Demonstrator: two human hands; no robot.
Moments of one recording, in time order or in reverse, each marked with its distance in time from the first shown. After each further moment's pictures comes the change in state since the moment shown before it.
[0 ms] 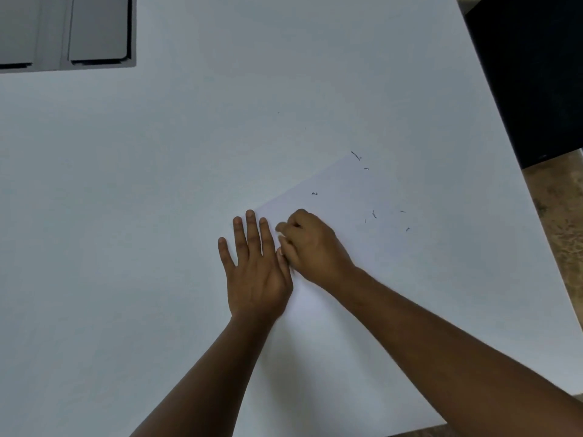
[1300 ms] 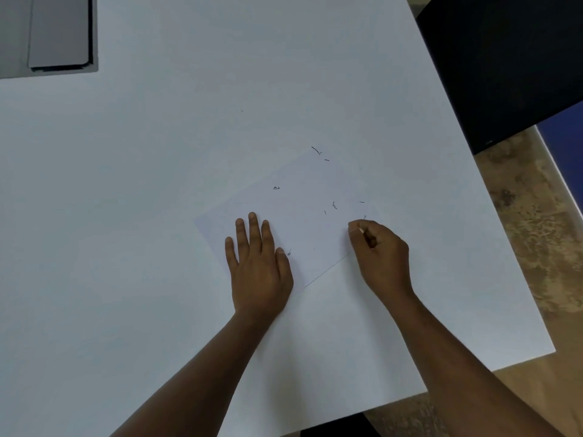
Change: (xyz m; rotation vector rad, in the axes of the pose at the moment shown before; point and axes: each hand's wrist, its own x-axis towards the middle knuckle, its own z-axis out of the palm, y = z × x) left_hand -0.018 0.052 -0.001 -0.258 0.006 0.053; right_hand -0.105 0.057 -0.076 0.308 0.354 0.713
